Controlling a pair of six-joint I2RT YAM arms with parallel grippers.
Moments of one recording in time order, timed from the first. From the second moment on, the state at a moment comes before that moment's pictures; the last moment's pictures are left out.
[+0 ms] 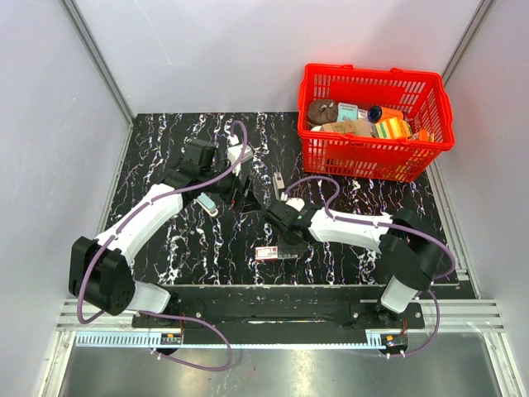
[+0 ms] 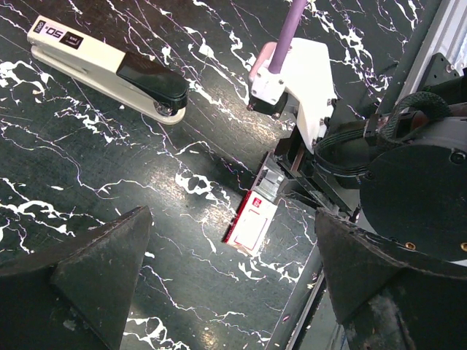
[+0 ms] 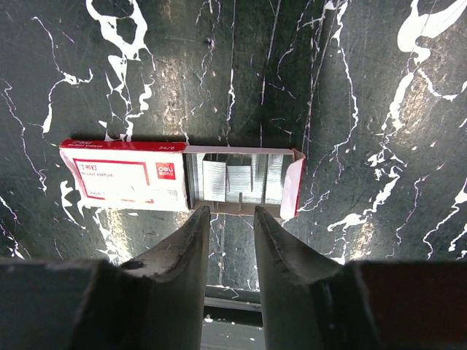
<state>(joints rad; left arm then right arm) -0.42 1.38 1.10 -0.47 0.70 0.08 0.97 1.69 1.06 -0.63 0.17 0.92</state>
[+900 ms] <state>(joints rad) -0.64 1.44 0.87 -0.47 0.43 0.53 0.62 1.40 0.65 -0.33 -0.13 0.88</state>
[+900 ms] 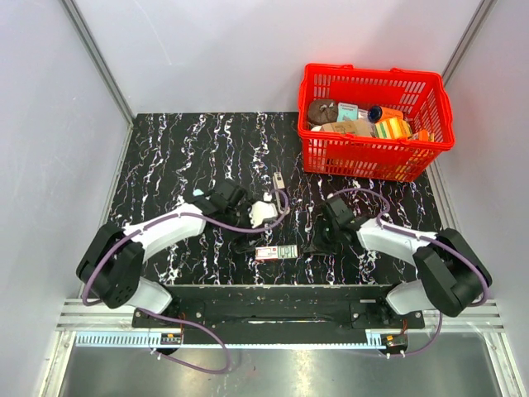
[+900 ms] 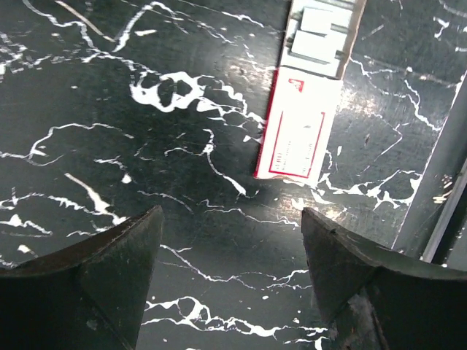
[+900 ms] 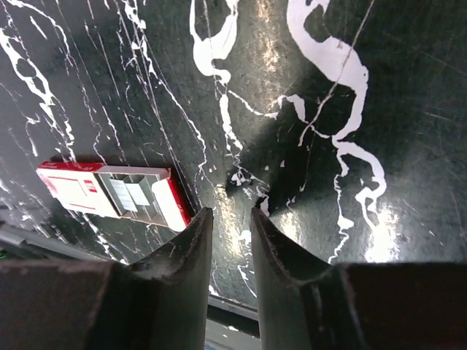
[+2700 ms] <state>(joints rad) -0.81 1.57 0.84 -0.37 0.22 0.57 0.59 1.54 0.48 0.21 -0.46 1.00</state>
